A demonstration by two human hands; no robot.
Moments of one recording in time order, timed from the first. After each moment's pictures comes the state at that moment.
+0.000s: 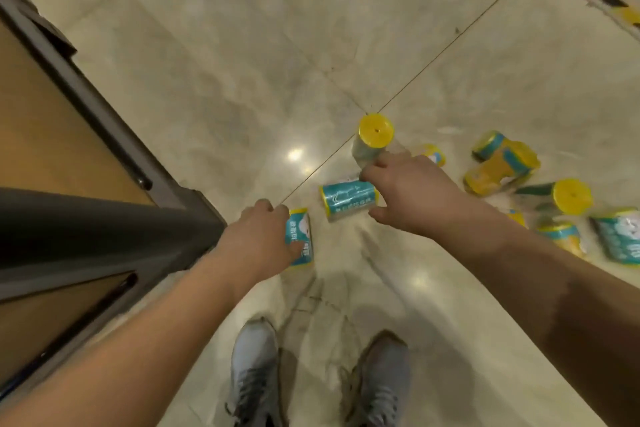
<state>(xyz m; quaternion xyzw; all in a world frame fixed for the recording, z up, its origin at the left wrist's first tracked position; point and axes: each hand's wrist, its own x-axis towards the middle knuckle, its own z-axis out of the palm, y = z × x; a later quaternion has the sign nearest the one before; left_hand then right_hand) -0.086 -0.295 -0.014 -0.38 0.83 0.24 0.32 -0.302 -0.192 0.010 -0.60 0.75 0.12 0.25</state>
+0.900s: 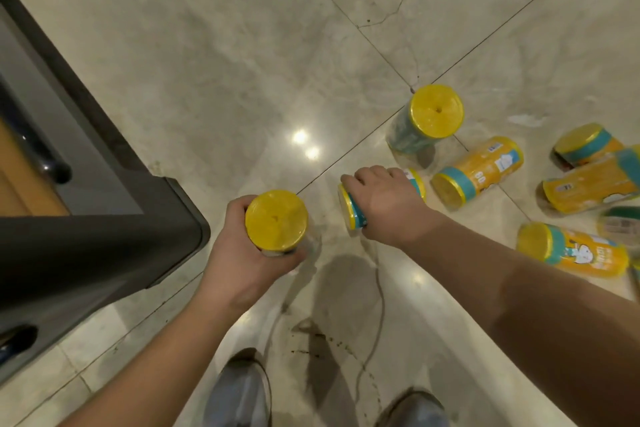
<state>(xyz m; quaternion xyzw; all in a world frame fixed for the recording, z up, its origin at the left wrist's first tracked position) -0.050 -0.304 -0.161 -0.58 0.63 0.52 -0.02 -0.275 -0.246 -0.214 -0.63 0.71 0.20 0.24</state>
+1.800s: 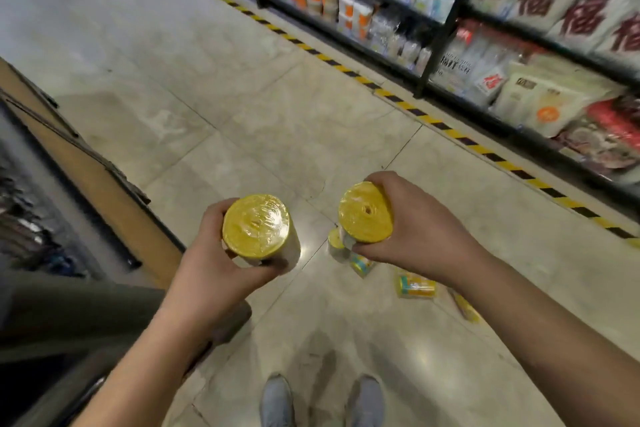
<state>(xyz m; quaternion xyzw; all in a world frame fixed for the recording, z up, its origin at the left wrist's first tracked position) -0.081 -0.307 0.424 -0.43 0.75 0.48 -0.13 -0.317 -0.154 0.435 -0.46 0.83 -0.21 0.23</state>
